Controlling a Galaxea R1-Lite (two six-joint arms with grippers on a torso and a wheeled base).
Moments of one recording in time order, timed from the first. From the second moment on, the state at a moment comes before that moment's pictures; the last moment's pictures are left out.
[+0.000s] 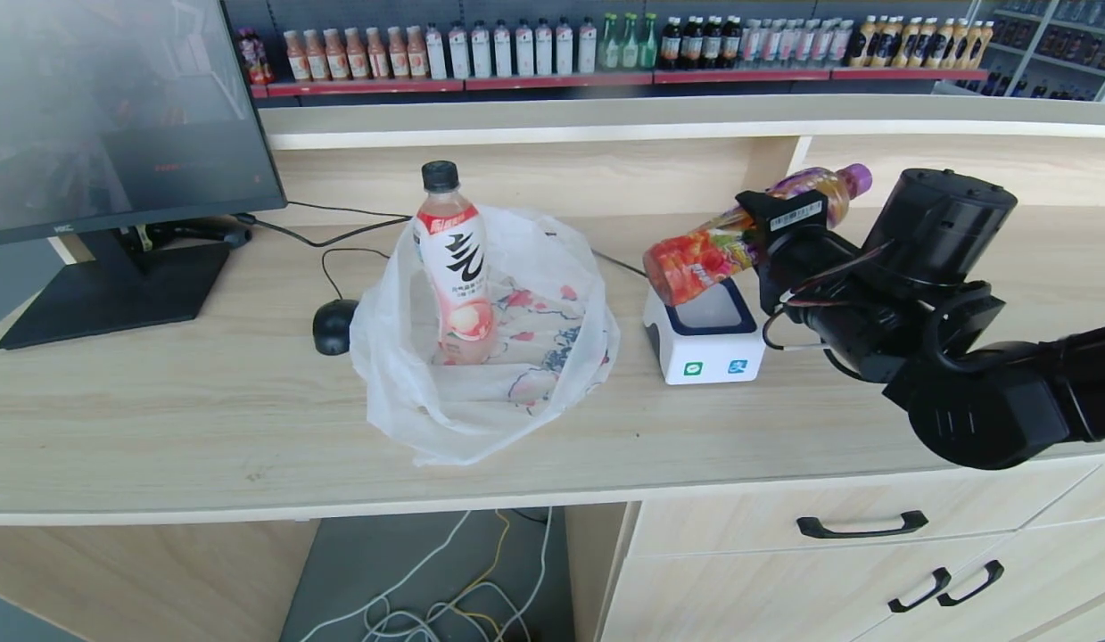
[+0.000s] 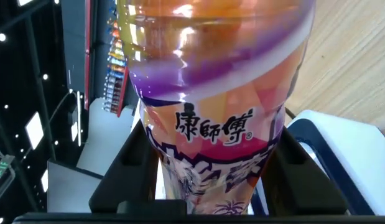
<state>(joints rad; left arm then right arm) 0.00 0.00 0.00 0.00 0.00 0.00 0.43 1.85 -1.07 -0.98 -0.29 1.13</state>
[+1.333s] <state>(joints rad) 0.00 0.00 0.00 0.00 0.00 0.00 0.42 1.88 -1.04 -0.98 -0.24 1.20</state>
